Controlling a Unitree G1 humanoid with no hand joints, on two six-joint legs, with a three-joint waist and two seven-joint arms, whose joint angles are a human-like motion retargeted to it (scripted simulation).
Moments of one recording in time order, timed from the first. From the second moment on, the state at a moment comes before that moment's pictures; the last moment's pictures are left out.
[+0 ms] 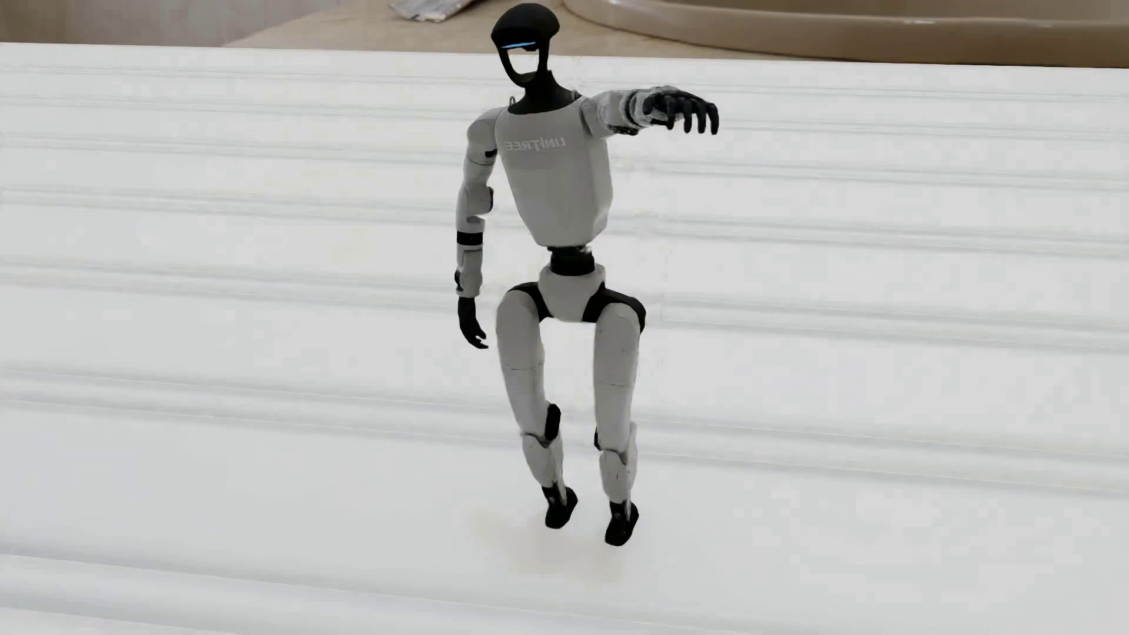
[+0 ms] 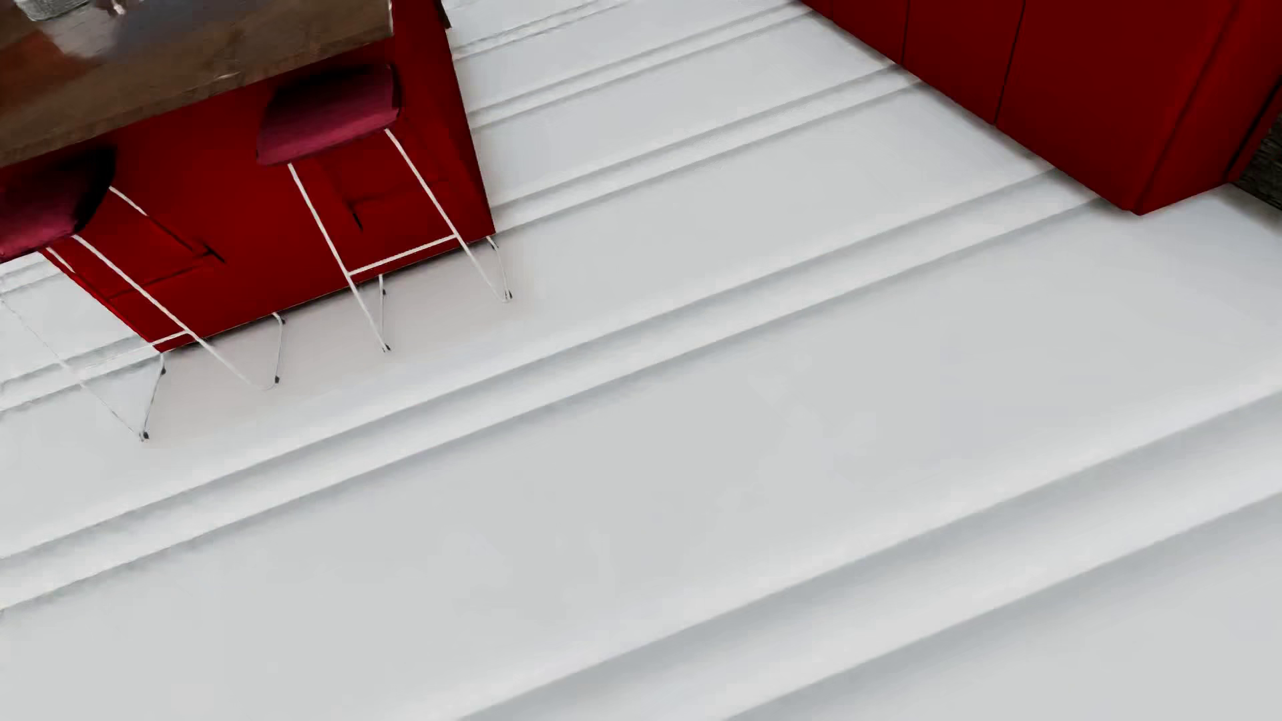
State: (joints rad) body 0.06 0.08 -0.13 -0.05 0.06 0.17 0.00 0.00 0.10 0.25 0.24 -1.56 0.13 0.02 0.00 1.03 -0.58 0.00 0.00 -0.96 0.84 1.55 1.08 0.00 0.00 0.00 0.00 0.00 0.00
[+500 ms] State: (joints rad) body 0.06 0.09 0.03 -0.04 0.06 -0.02 0.00 0.00 0.09 0.25 0.20 -0.52 -0.02 0.01 0.04 0.51 -0.41 0.00 0.00 -0.96 0.85 1.50 1.08 0.00 0.00 0.00 0.00 0.00 0.00
